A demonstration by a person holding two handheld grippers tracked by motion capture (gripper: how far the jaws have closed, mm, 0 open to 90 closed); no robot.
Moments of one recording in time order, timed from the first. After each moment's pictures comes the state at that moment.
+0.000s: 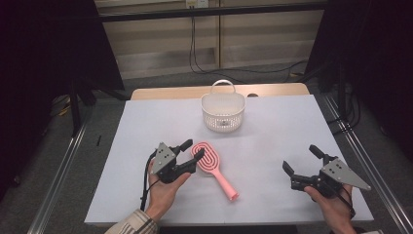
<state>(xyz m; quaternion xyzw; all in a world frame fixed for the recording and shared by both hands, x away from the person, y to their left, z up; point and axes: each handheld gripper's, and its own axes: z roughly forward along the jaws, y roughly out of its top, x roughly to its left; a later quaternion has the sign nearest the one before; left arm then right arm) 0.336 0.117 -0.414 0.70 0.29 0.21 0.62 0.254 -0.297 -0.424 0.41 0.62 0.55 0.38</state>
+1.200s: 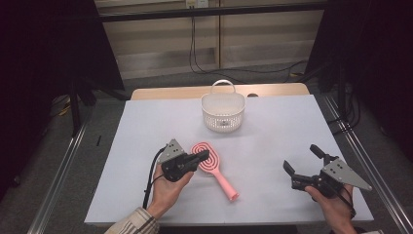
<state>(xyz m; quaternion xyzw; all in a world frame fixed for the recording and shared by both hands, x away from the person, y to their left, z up) 0.342 0.103 -0.406 0.76 0.29 0.09 0.58 0.254 -0.299 -0.423 0.41 0.62 0.55 0.38</state>
